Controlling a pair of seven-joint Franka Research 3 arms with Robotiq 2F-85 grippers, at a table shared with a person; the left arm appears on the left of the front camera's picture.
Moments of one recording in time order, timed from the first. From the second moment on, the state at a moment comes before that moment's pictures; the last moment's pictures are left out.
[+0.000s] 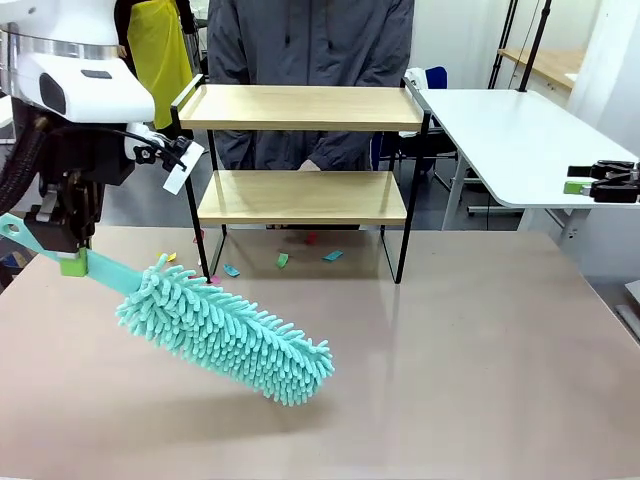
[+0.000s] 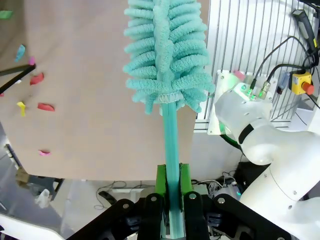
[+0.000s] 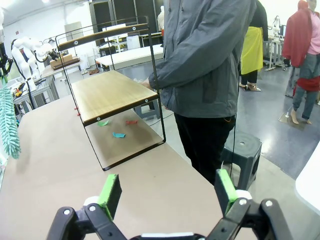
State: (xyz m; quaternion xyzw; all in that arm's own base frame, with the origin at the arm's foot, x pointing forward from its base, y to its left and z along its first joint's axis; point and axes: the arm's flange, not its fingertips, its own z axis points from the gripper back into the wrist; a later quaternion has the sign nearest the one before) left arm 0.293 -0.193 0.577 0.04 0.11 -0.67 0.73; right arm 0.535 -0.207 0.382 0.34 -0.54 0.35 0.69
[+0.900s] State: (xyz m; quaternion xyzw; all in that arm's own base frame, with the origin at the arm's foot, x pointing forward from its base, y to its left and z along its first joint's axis) left arm 0.293 -0.193 0.577 0.04 0.11 -0.67 0.73; right arm 0.535 -0.207 0.382 0.34 -0.54 0.35 0.69
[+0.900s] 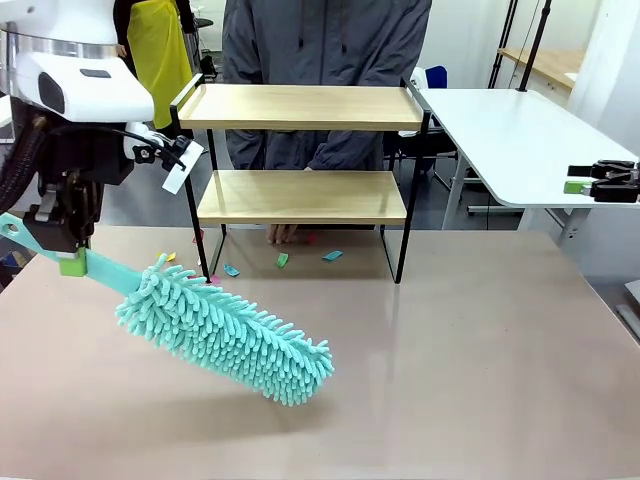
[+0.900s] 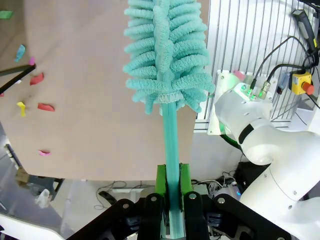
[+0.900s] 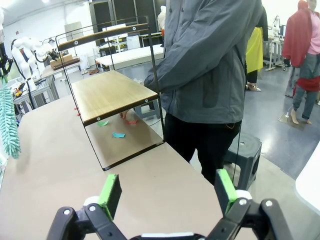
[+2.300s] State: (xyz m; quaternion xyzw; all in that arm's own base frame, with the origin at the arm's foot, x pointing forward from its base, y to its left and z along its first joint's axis) left arm 0.302 -0.258 0.558 -0.01 0.09 -0.60 0.79; right arm 0.535 -0.207 0.382 0.34 -0.54 0.35 0.69
